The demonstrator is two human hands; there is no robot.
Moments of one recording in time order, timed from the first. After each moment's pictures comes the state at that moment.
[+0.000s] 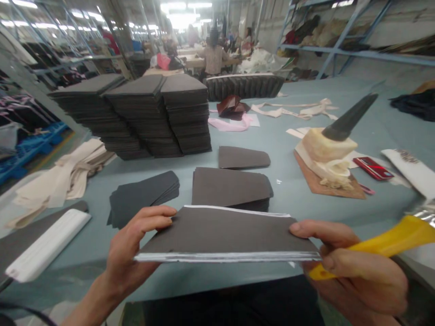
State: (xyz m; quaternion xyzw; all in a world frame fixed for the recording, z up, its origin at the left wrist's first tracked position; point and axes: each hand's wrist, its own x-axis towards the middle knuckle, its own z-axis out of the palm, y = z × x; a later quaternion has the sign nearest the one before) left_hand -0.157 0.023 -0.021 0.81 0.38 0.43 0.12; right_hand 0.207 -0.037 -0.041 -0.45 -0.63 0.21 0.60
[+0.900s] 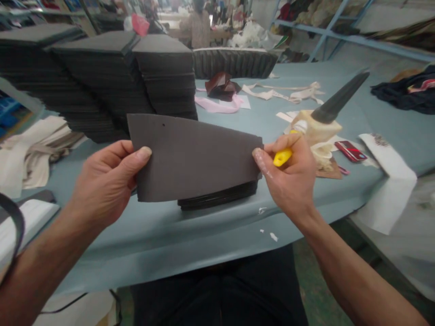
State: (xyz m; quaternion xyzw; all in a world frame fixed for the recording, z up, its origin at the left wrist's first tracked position) left_hand -0.116 0.090 0.018 0.47 0.53 0.52 0.48; right_hand 0.172 0.064 -0.022 -0.49 -0.58 0.10 0.64
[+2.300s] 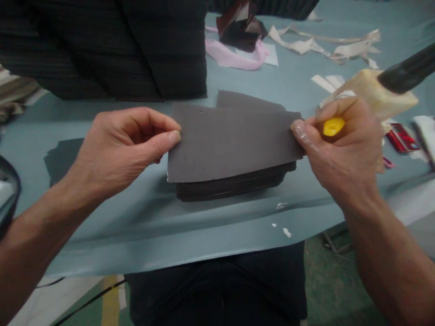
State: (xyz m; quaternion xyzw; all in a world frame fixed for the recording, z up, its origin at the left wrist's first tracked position) left_hand -0.114 0.131 -0.023 0.68 0.50 0.38 0.36; right_hand 0.220 0.105 -0.049 -0.57 -0.64 0.05 0.51
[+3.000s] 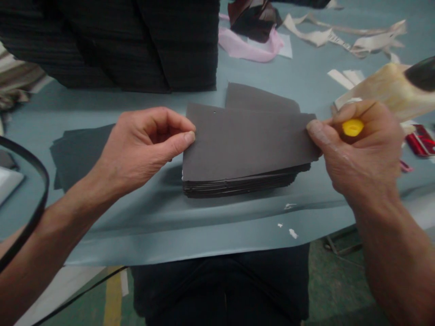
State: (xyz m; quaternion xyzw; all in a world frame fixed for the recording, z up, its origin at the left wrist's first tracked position) left_hand -0.105 0.127 -0.031 0.66 0.50 0.39 0.41; right_hand 0.221 0.106 -0.053 -0.63 -0.59 0.08 0.51
